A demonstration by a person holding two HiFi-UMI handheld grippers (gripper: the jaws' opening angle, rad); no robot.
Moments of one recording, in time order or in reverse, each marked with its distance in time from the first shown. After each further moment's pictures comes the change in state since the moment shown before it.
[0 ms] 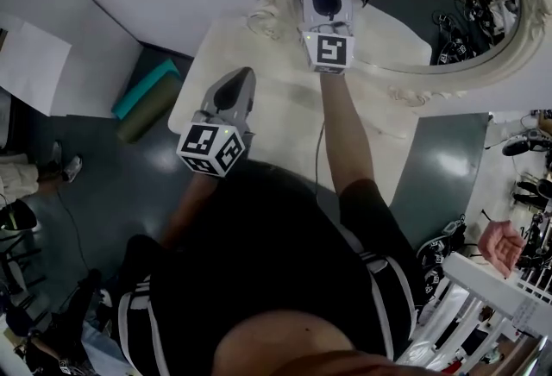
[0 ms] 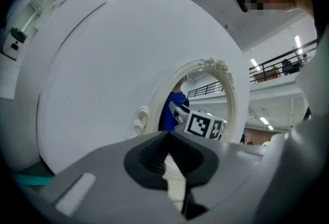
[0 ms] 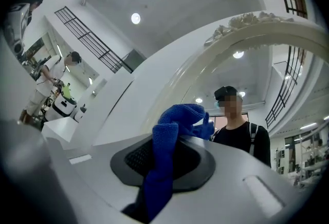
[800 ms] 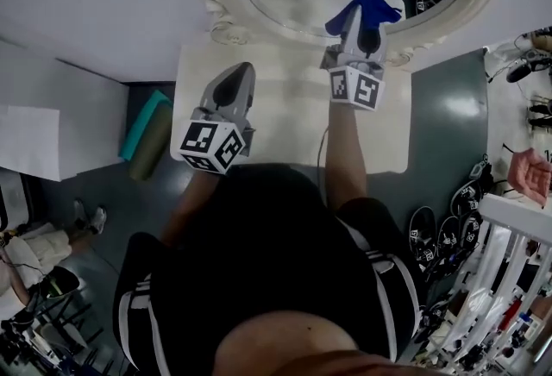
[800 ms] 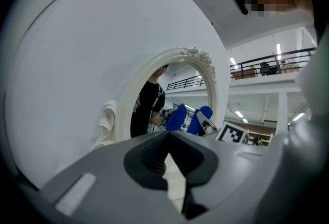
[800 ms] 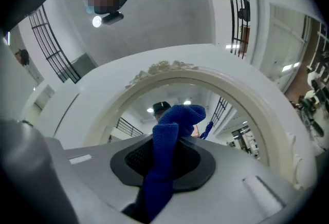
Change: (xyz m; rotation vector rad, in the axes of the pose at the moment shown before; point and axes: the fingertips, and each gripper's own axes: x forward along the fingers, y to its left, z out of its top) left arm 0.057 -0.055 0.001 0.060 0.099 -0.260; right arm -0.178 -0.146 0.022 0.191 -0.112 -0.570
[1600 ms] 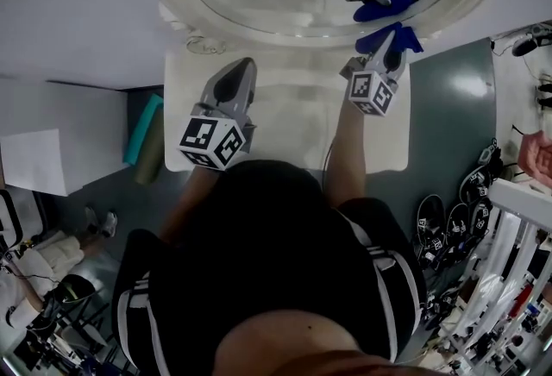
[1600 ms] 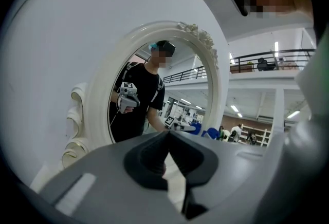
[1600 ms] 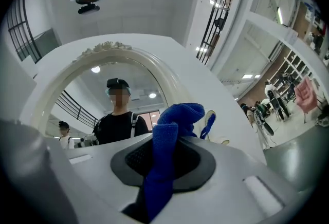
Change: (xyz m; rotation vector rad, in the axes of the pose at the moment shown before) left arm 0.087 -0.025 -0.026 0.015 0.081 -0.054; right arm -0.058 -0.198 -0.090 0.023 0.096 -0.430
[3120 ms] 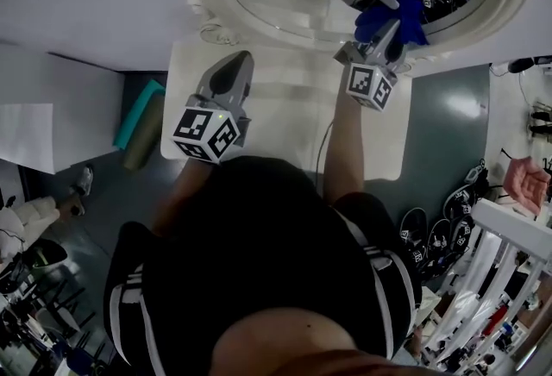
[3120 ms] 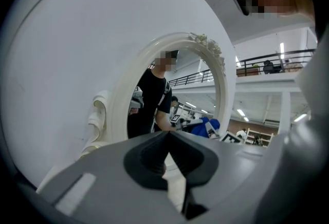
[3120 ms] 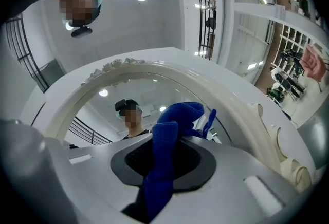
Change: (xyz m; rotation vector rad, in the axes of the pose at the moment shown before) left arm -0.026 0.036 0.009 -0.033 -0.039 0.066; right arm 0.024 0.082 0.028 0.172 -0.143 0.154
